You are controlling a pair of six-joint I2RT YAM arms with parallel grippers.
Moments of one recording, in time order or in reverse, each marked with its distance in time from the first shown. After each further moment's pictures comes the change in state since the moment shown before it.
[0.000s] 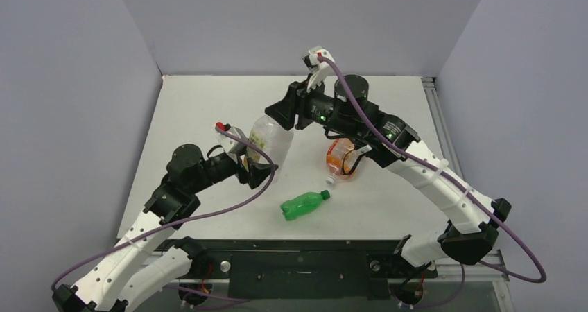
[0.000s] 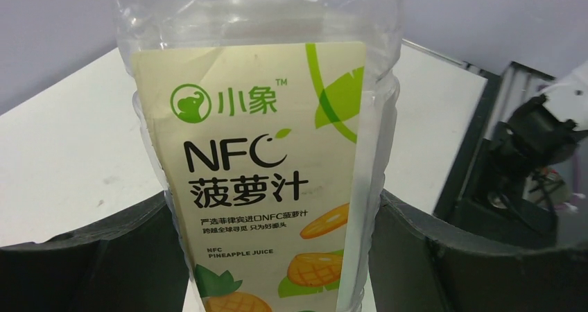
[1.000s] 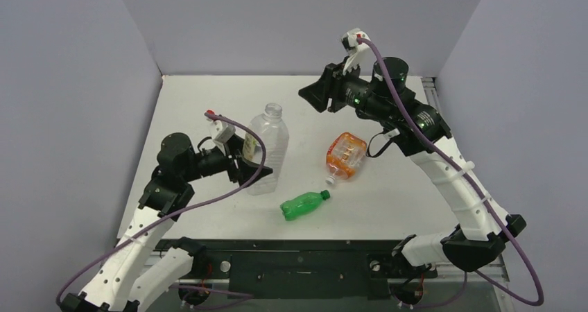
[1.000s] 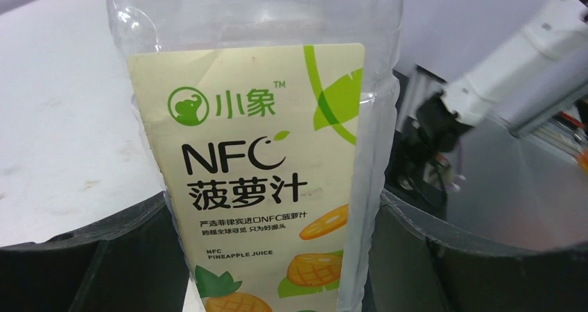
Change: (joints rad) left arm 0.141 0.035 0.068 -0.053 0.429 -0.195; right arm -0.232 -0.087 0.042 -0.099 -0.256 -0.081
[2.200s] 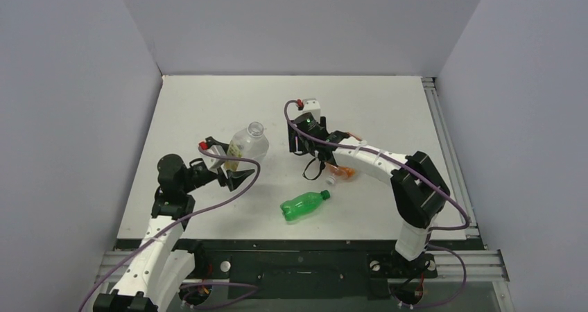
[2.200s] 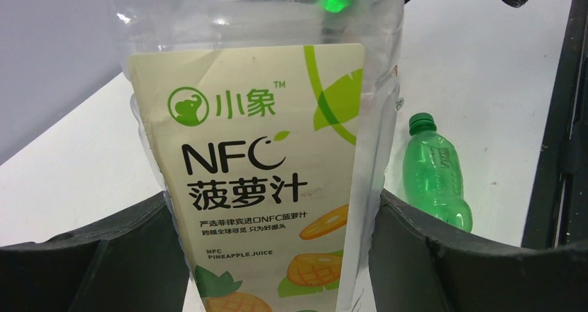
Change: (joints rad) left arm 0.349 -0.046 -0.418 0.414 0.130 0.381; right arm 0.080 0.435 -0.491 0.288 0.660 0.145
